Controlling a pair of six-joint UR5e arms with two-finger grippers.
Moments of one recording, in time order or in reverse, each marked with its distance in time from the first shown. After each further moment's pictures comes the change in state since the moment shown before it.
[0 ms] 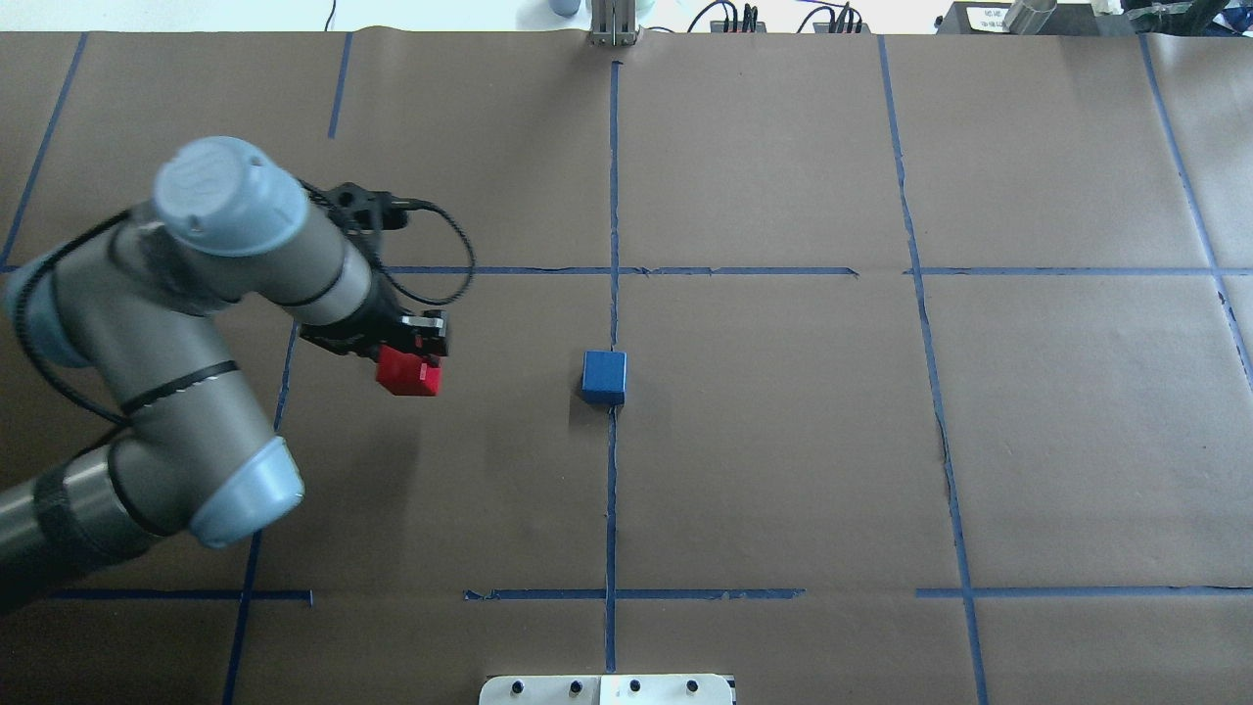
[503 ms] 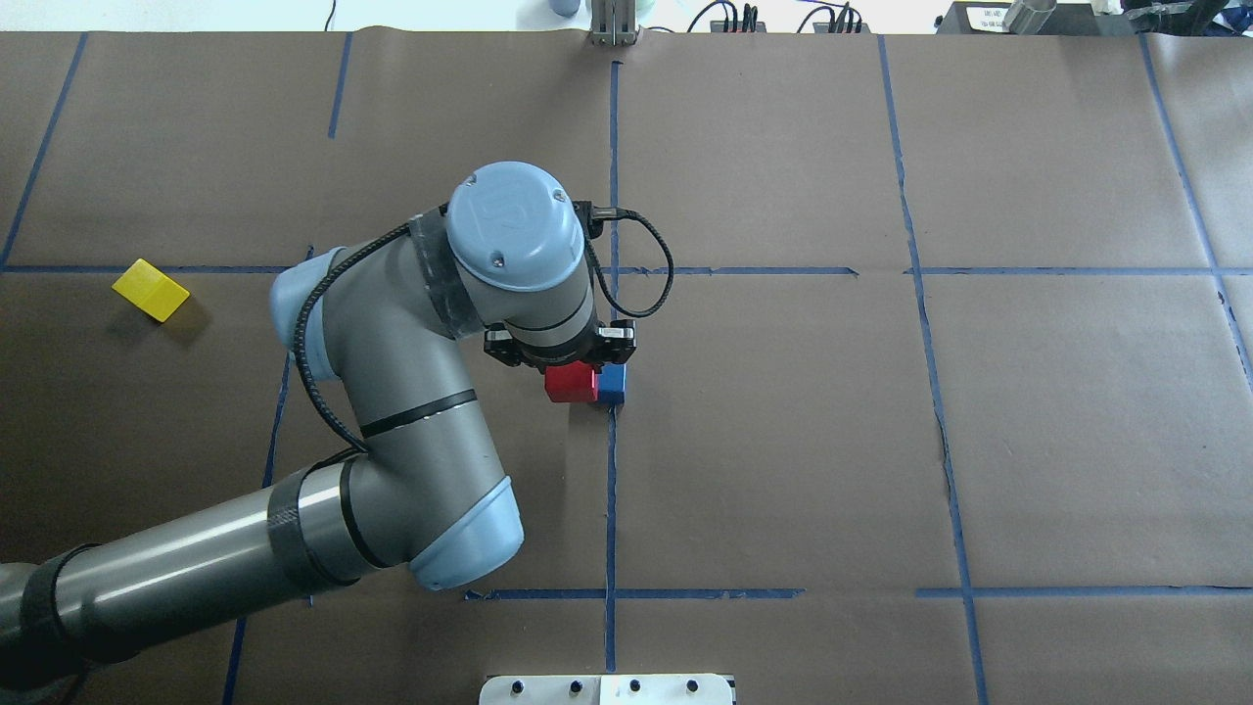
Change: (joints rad) left arm 0.126 -0.304 0.176 0.098 0.155 -0.134; right arm 0.000 0.000 -0.001 0.000 -0.001 0.000
